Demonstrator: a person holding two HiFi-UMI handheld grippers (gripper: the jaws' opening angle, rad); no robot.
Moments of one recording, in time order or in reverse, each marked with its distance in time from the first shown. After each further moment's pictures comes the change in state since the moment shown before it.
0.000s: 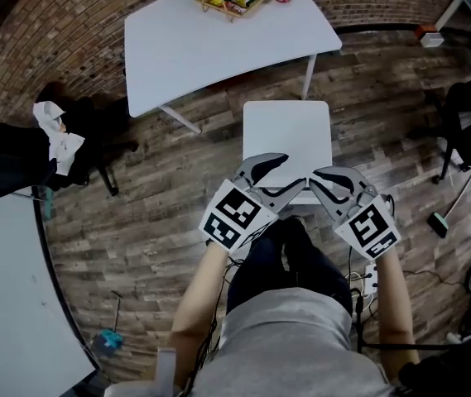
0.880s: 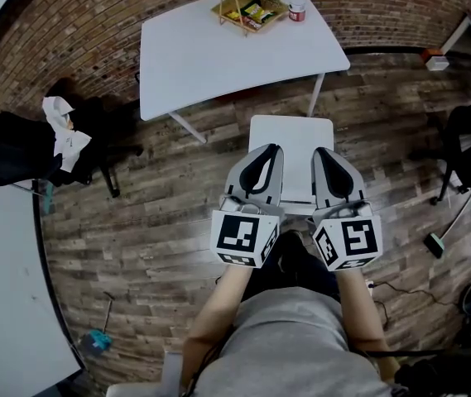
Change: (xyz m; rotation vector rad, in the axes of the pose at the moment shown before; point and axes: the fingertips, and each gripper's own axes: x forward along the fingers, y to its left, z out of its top) left arm -0.072 0.053 0.068 -0.116 -0.425 0.558; right arm -0.019 -0.050 0.091 0.377 -0.452 -0.453
